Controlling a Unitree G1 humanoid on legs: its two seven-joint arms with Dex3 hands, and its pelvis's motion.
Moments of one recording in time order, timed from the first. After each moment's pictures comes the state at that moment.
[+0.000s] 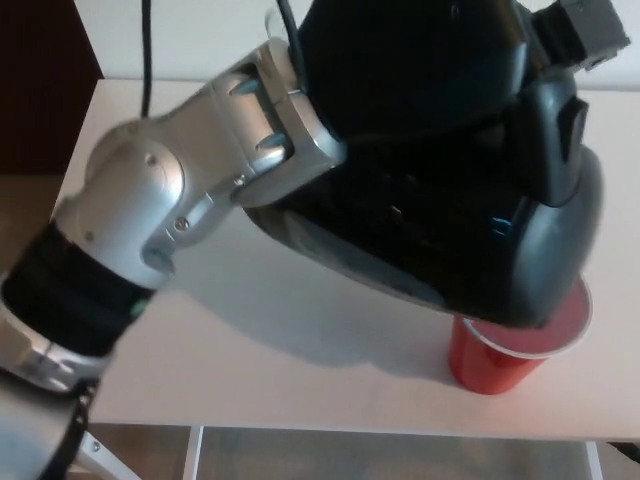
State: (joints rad) left_arm -0.86 0.35 -0.44 -0.05 1.04 -0.40 0.28; right_arm -0.34 -0.35 -0.35 1.20 0.24 0.03 0.26
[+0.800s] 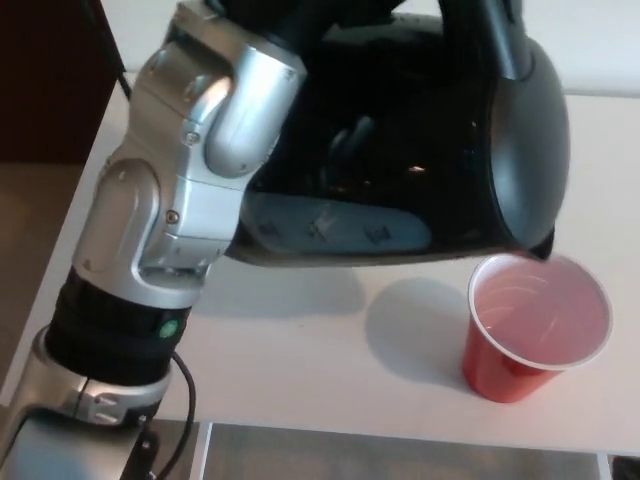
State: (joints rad) left_arm -0.78 0.16 -0.18 -0.13 0.88 -0.09 0.04; right_arm -0.20 -0.37 -0.24 1.29 0.16 0.00 0.17
